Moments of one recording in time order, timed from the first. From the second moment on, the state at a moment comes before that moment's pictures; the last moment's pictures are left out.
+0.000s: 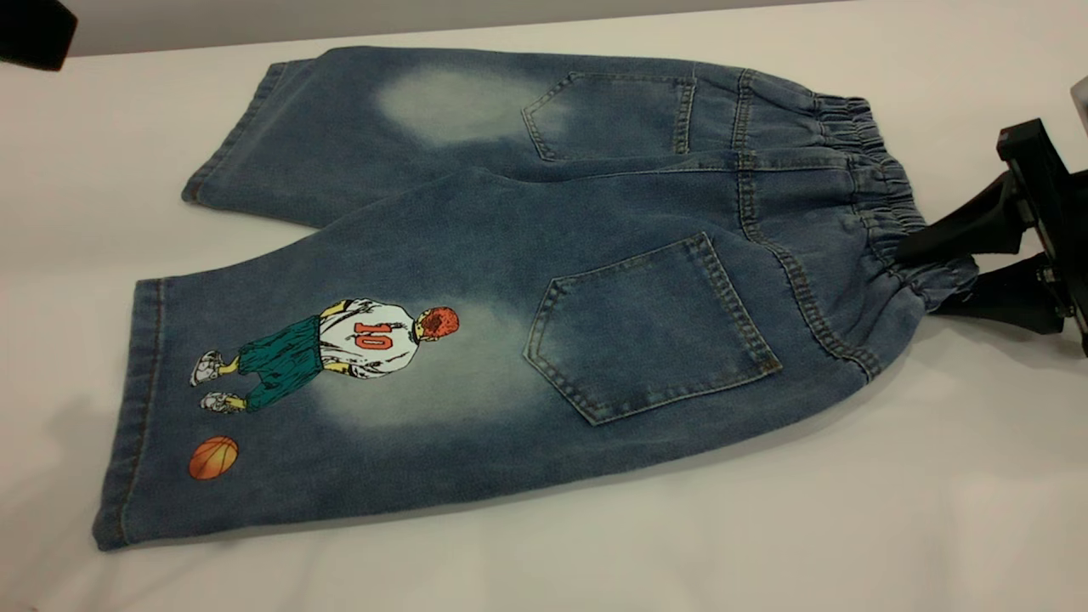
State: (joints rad) left arm -0.11 1.17 -0.70 -0.56 0.68 0.72; right arm -0.26 2.28 -0.75 1.73 0.88 -1.40
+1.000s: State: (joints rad) left arm -0.34 1.73 -0.60 -0.19 0.54 0.63; right arm -0.26 2.29 -0.75 1.74 0.96 -1.41
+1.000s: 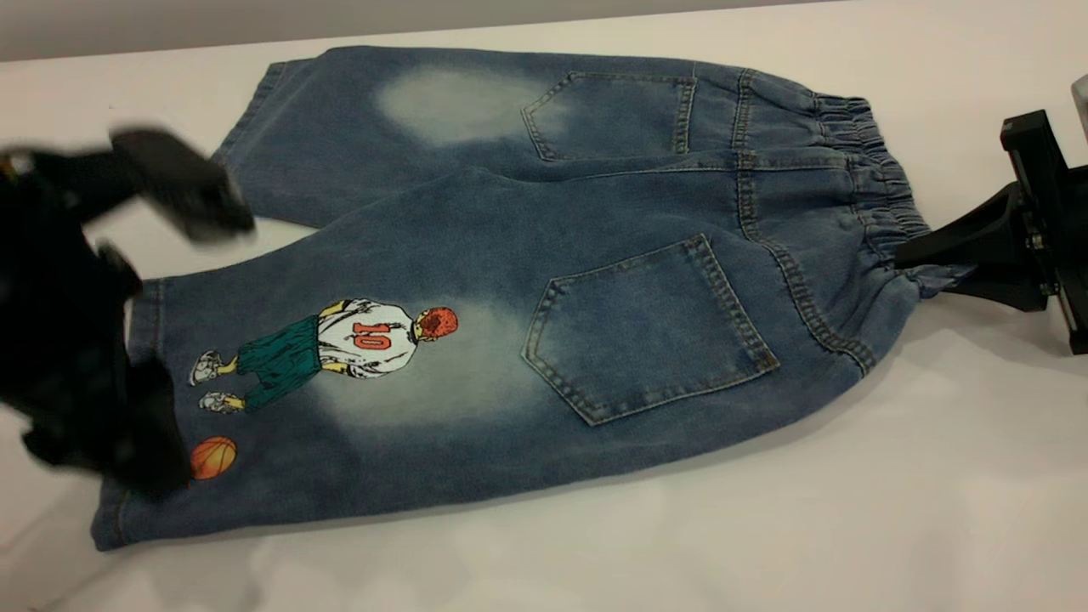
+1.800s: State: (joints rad) left arm -0.34 1.80 -0.48 0.13 0.29 0.36; right arm -0.26 2.29 -0.75 1.74 0.97 -1.41
